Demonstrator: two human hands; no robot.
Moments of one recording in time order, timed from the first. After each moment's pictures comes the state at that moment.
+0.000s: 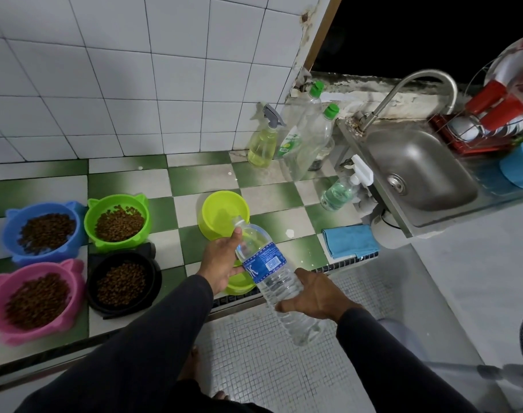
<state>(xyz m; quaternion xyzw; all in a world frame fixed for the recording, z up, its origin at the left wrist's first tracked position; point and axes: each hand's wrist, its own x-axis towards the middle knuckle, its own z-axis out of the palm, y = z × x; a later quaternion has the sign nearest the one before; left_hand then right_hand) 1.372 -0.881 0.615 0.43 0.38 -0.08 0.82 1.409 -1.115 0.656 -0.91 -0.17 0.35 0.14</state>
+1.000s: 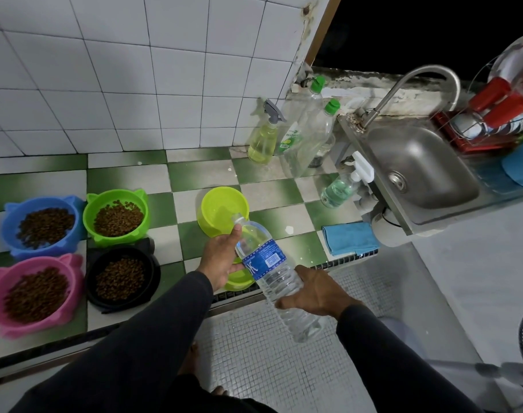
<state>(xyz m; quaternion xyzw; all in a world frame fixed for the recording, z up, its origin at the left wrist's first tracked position) 1.371 -0.883 0.613 0.43 0.38 -0.09 0.81 1.410 -1.118 0.659 -0.91 -0.17 0.36 0.14</state>
